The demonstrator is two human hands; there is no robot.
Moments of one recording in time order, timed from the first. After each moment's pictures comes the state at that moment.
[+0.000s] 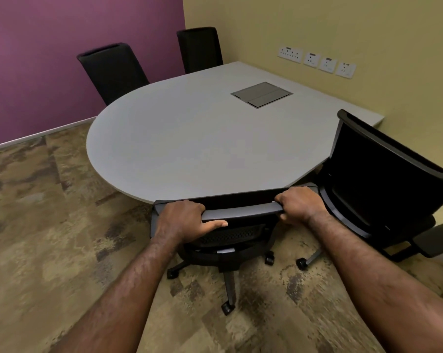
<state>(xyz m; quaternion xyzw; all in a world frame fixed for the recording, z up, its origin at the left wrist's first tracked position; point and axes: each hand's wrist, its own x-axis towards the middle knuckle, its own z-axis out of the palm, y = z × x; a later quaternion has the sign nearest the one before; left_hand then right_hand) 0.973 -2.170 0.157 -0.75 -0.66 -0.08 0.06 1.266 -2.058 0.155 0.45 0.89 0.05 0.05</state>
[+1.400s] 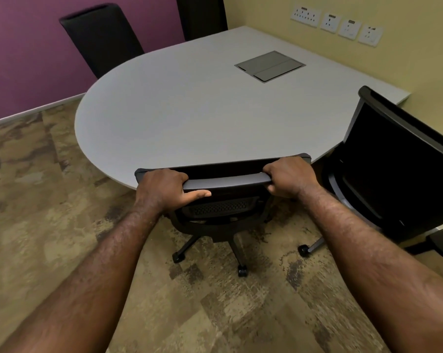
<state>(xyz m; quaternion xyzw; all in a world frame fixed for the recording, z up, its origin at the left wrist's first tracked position) 0.943 -2.092 0.152 -0.73 -0.67 -0.10 0.08 1.235 -1.986 0.158 0.44 0.90 0.05 0.02</state>
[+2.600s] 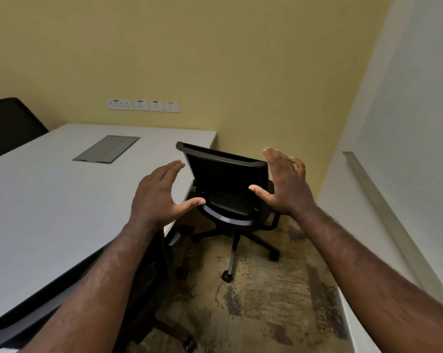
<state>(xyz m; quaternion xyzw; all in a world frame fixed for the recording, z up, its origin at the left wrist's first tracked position) 1.195 -2.042 0.269 -0.88 -0.33 -0.34 0.01 1.484 -2.170 0.263 0.72 0.63 0.21 -0.21</state>
